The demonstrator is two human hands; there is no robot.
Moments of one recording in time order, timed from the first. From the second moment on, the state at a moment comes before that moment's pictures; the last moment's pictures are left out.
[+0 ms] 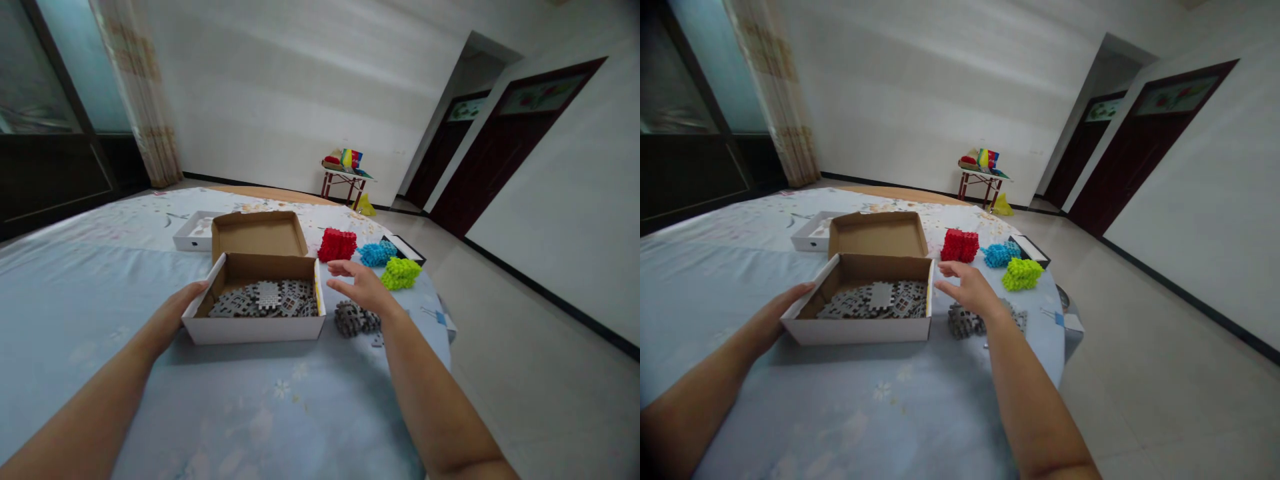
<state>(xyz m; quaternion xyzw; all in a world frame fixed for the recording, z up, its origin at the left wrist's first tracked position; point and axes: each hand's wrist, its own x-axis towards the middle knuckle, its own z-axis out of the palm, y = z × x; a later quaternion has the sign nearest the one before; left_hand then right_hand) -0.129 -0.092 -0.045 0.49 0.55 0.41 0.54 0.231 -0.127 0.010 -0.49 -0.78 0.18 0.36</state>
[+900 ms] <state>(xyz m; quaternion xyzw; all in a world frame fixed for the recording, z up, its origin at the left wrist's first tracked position) -0.129 -0.088 -0.052 0.45 0.57 0.40 0.56 0.265 -0.154 -0.025 -0.57 -0.81 0.12 0.07</state>
